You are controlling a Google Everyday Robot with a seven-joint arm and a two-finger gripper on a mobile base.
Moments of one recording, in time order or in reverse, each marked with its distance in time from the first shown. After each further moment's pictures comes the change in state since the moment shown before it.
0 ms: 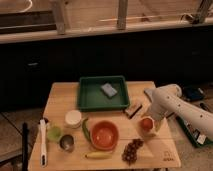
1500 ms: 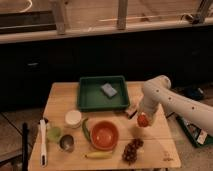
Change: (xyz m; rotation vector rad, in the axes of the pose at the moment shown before) arm -0.040 -0.044 -0.053 -0.021 0.062 -0.035
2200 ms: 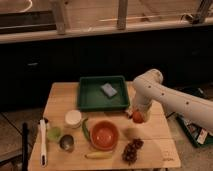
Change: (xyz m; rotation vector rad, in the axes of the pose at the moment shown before) arm -0.035 -0.030 -0.035 0.003 0.050 -0.018
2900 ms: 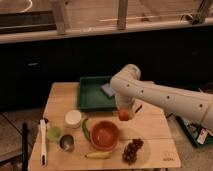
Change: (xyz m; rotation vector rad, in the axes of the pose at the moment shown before) arm -0.069 -0.056 -0.030 -0.010 0.076 -0.096
